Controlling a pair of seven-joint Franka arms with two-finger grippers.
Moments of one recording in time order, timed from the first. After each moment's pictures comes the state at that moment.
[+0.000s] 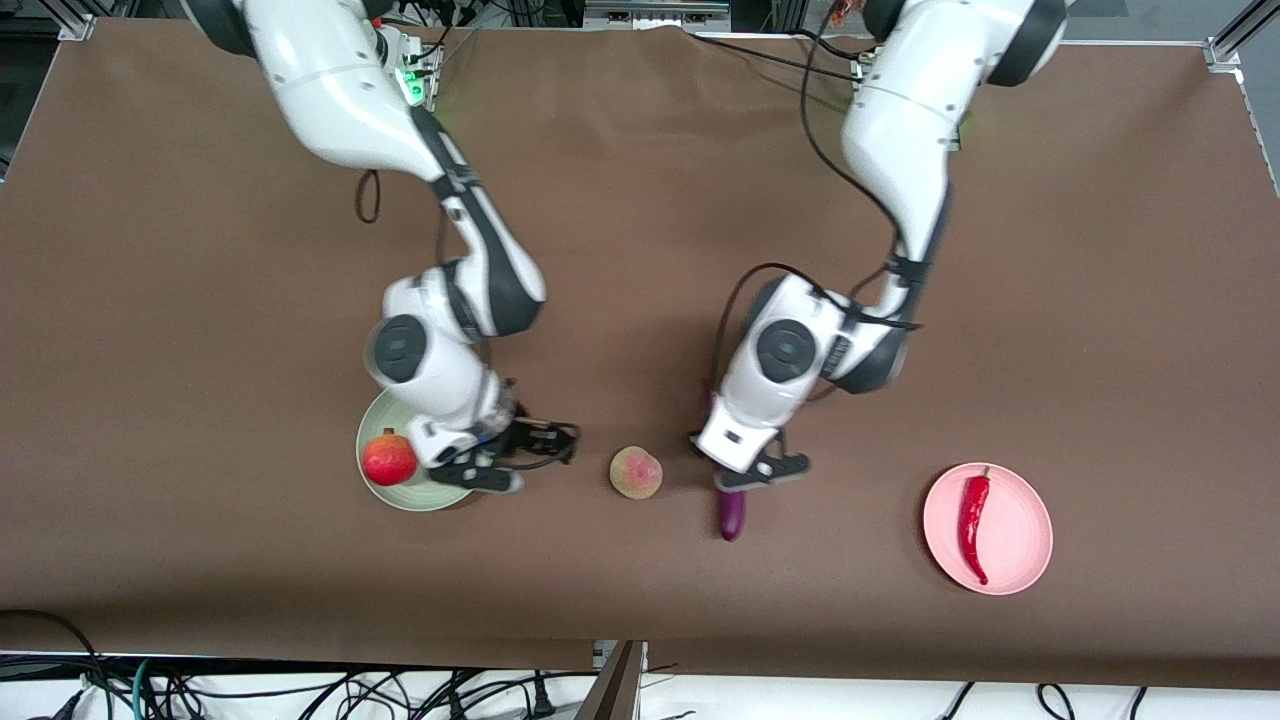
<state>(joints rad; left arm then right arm) -0.47 0.88 0.05 -1.25 -0.10 2.27 -0.59 0.60 0.90 -0.11 -1.30 0.34 2.50 0.47</state>
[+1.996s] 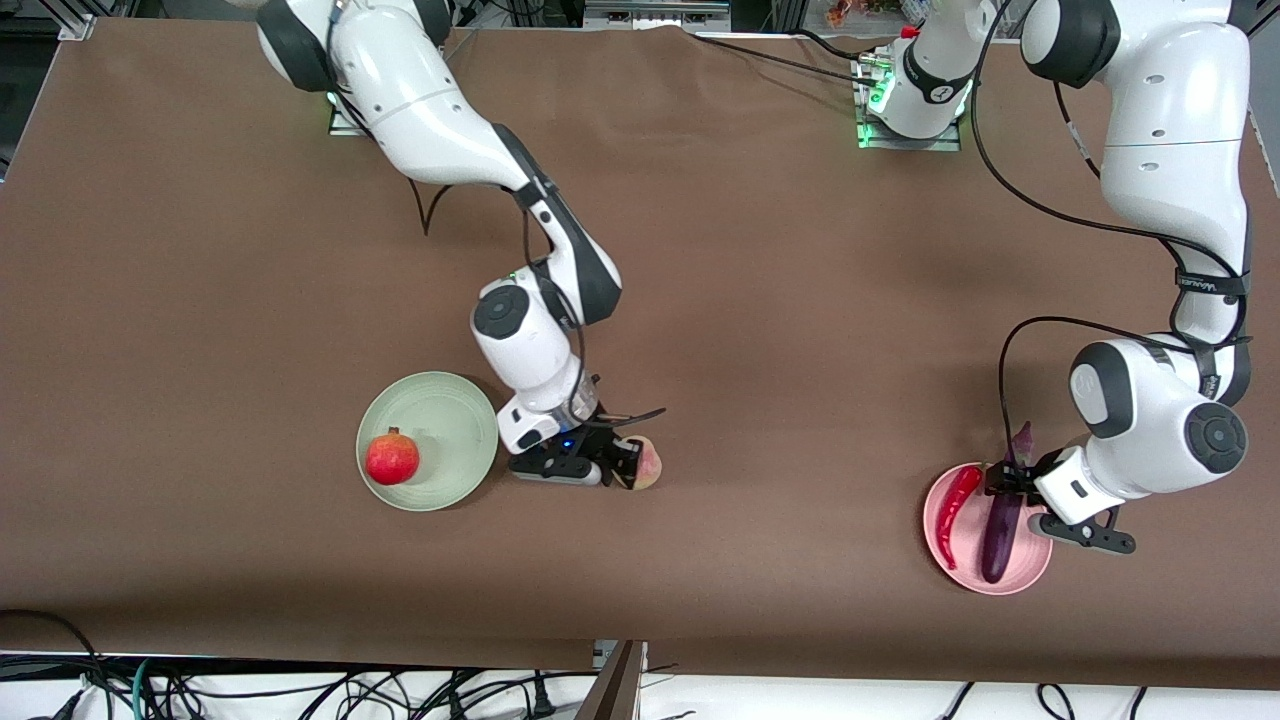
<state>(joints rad) 0.08 0.85 0.02 -1.35 -0.16 2.24 0.38 0.66 0.97 -0.16 -1.14 0.33 2.59 0.56</state>
